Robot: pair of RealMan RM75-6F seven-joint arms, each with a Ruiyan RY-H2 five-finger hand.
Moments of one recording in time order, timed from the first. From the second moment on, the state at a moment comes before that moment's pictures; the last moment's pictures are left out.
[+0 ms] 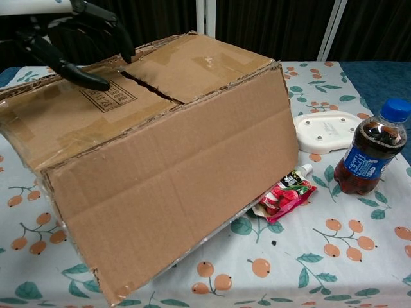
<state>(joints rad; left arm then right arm) -0.72 -1.21 -0.19 -1.68 1.51 0.89 -0.23 0.24 -0.74 0.06 -1.83 -1.45 1.34 0.13</state>
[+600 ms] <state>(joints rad) -0.84 -1.21 -0.16 -1.68 1.47 0.76 -0.08 0.20 -0.79 0.09 -1.74 -1.47 1.41 0.23</state>
